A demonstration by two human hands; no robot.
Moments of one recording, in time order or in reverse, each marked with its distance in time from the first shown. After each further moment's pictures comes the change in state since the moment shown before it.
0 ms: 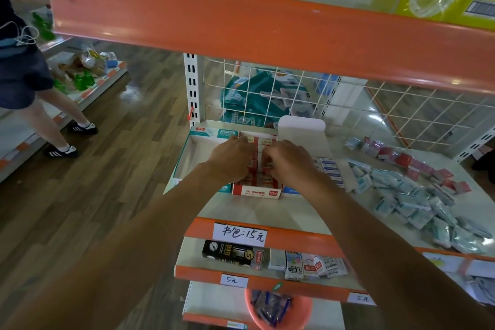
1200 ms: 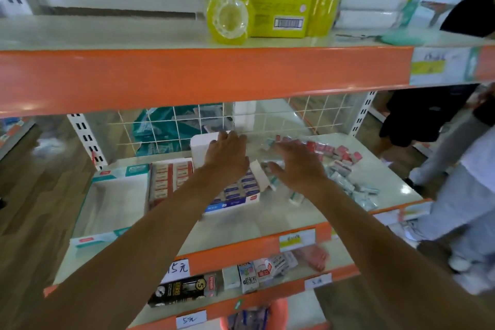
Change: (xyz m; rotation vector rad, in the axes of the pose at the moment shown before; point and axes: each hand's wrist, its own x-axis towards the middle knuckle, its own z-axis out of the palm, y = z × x) left_hand 0.061 0.161 -0.011 0.082 0.098 0.223; right_hand -0.101 0.156 -0.026 0.053 0.183 0.433
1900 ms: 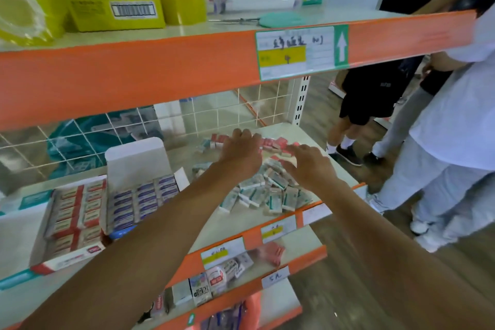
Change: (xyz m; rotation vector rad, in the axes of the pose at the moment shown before) left_hand 0.077 0.168 0.048 0.057 -0.054 0.207; right_hand -0.037 0.178 -0.009 0.044 -0.099 0.299
